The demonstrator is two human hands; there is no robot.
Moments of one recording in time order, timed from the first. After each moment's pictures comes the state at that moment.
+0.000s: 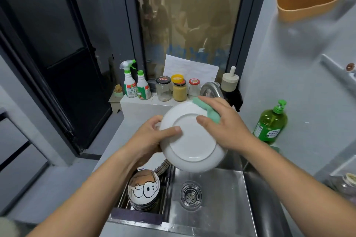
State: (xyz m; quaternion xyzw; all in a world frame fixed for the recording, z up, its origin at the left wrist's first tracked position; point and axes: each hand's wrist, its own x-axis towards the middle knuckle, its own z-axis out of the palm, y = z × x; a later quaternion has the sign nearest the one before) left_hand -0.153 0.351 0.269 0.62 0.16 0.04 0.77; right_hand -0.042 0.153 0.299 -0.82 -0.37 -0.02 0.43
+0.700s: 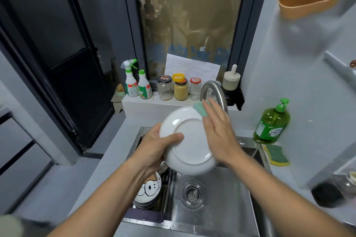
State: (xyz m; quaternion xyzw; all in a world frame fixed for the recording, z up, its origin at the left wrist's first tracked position) left_hand -0.153 0.329 0.246 0.53 0.18 0.10 0.82; right_hand -0.057 0.165 0.260 -0.84 -0.33 -0.05 0.43
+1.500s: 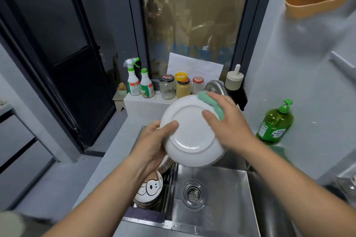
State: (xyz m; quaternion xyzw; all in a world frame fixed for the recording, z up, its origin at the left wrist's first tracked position) left_hand -0.153 0.334 0.253 0.49 0.20 0.11 0.84; right_hand -0.052 0.161 0.300 -0.82 -0.32 -0.04 0.47
